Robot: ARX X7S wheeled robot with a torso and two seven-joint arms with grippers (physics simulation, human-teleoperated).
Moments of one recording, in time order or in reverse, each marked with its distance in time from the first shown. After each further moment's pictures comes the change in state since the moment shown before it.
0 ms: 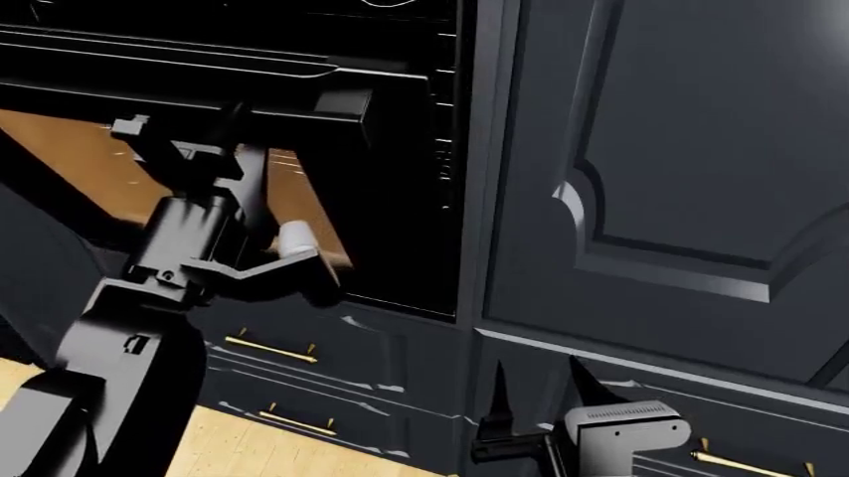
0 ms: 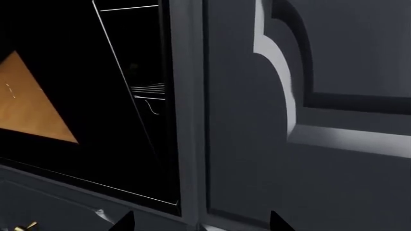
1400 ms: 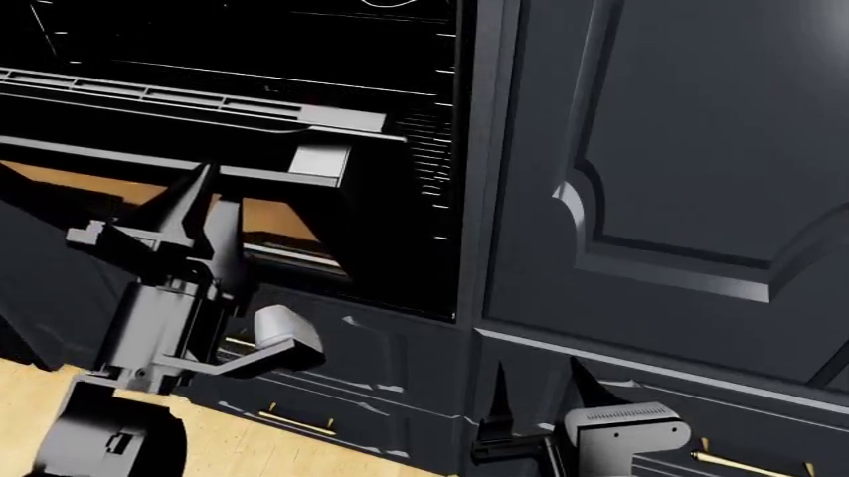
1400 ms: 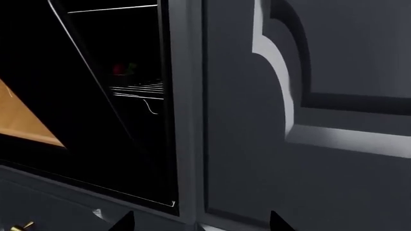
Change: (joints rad) left arm 0.256 -0.085 -0.006 0.137 0.140 -0.080 -0.199; right arm 0.002 0.010 -0.017 0.005 0.000 -0.010 0.021
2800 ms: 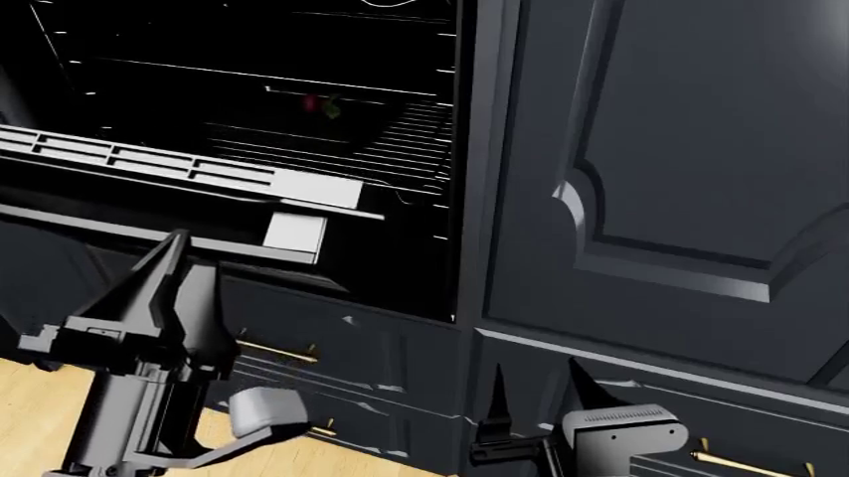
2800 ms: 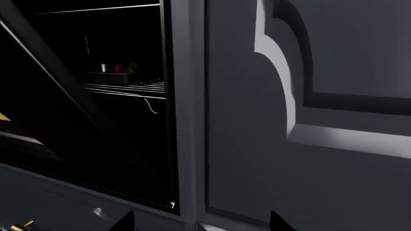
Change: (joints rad) left arm 0.262 -0.060 -0.011 0.130 0.076 -0.088 -0.167; right arm 0.004 0.007 -0.020 0.010 -0.002 -0.014 0.014
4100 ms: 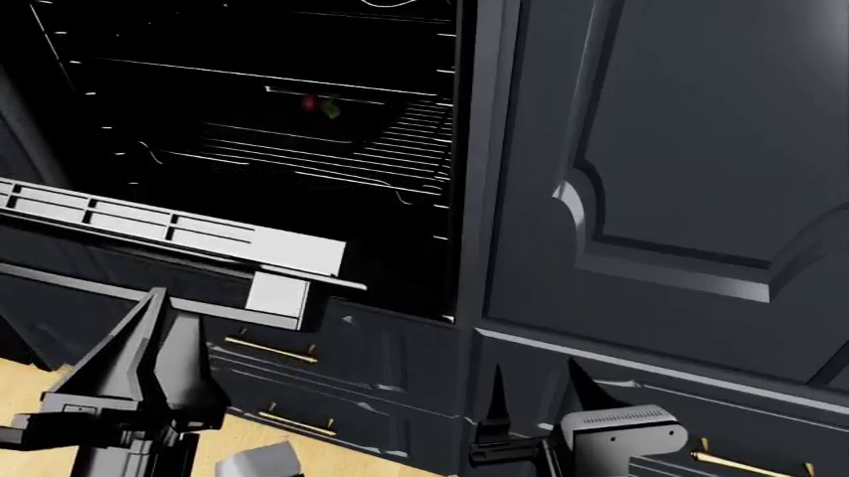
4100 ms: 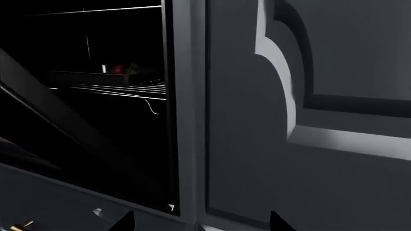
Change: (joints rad) left arm 0.237 -0.003 -0.059 0.015 -0.008 0.003 -0.211; right arm 0.002 0.009 -0.015 -0.001 0.001 -0.009 0.014
